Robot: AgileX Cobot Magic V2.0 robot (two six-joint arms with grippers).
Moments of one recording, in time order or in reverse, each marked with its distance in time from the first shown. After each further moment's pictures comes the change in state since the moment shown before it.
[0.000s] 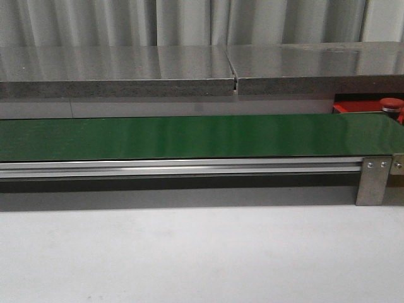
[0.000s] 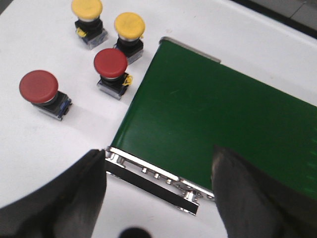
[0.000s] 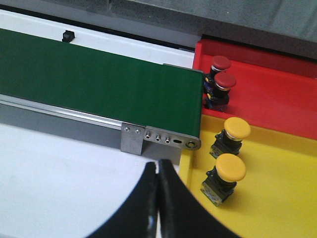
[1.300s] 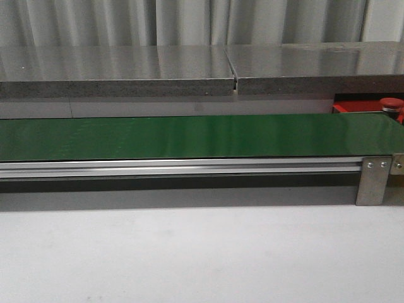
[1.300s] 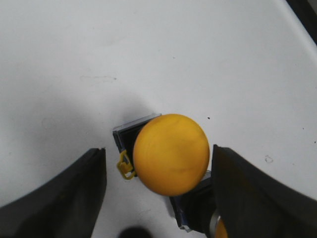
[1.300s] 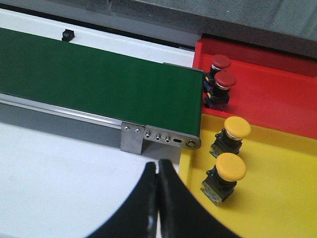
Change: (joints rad) left arm 0.084 0.931 -0.859 -0.008 0.121 -0.310; right arm 0.000 0.000 0.000 0.000 0.002 0.000
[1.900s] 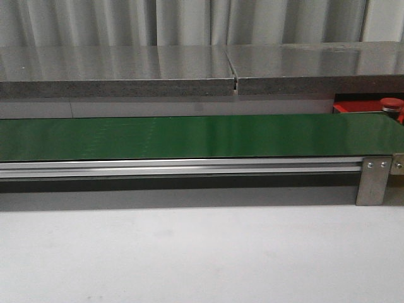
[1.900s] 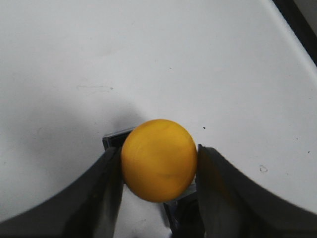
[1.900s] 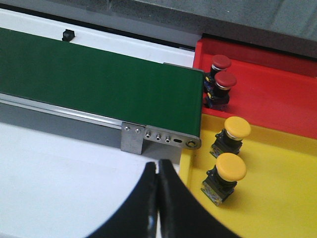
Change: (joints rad) left arm 0.000 0.002 -0.002 -0.016 -0.029 -0.003; right arm 0.000 0.000 0.000 0.000 0.000 0.000
